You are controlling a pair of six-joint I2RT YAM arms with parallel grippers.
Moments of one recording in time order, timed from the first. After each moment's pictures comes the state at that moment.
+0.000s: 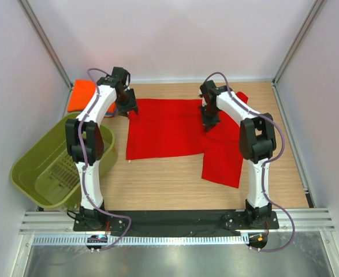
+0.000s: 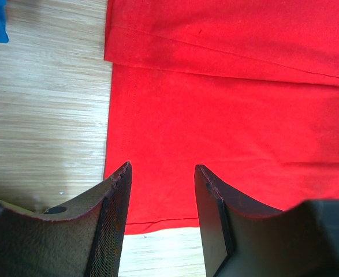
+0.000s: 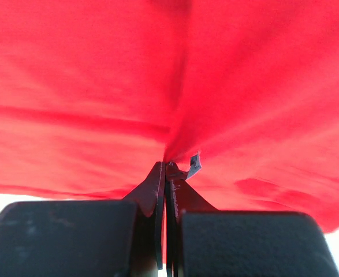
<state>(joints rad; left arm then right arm) -0.19 2.12 1.96 -0.98 0.07 -0.44 0.33 2.15 1.80 -1.00 0.03 0.19</state>
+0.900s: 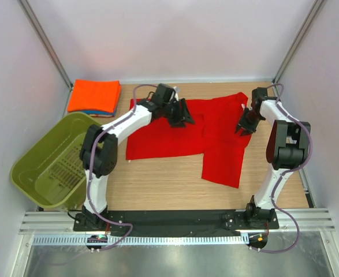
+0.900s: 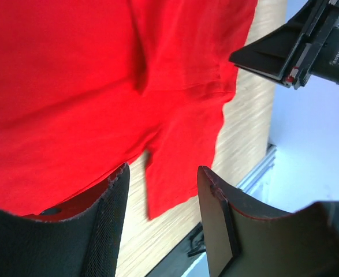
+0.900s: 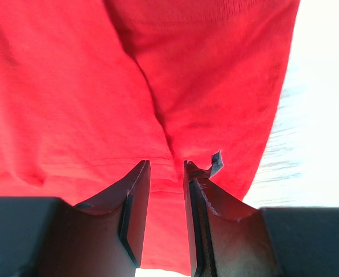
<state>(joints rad) -0.56 2.00 1.67 -0.45 0.41 -0.76 -0.10 1.94 1.45 -0.79 -0.11 0.41</state>
